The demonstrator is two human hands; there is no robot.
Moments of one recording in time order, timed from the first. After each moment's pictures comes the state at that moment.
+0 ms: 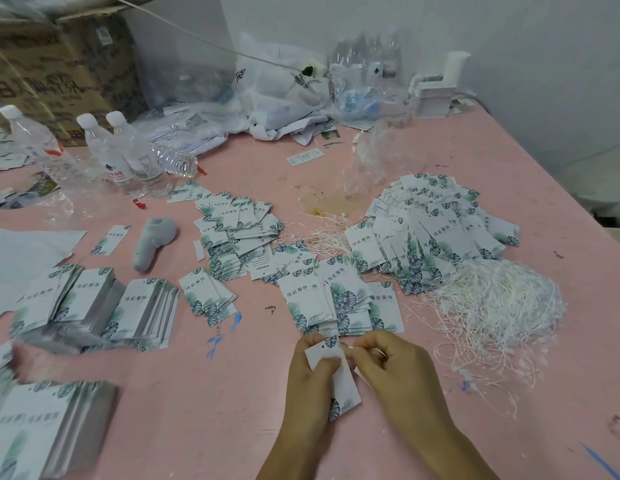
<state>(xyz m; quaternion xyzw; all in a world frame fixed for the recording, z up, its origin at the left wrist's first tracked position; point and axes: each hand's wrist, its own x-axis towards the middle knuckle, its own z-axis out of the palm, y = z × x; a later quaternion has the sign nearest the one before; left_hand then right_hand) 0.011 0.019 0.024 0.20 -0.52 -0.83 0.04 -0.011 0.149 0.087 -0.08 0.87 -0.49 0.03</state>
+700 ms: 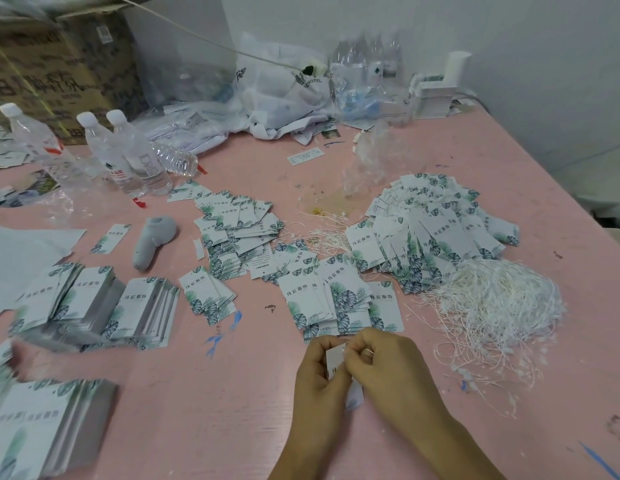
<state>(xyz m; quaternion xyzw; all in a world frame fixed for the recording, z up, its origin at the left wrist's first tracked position) 0.023 0.030 0.035 0.09 -0.61 -0.79 0.07 -0.018 0.142 0.095 -0.10 0.90 -0.41 0.07</state>
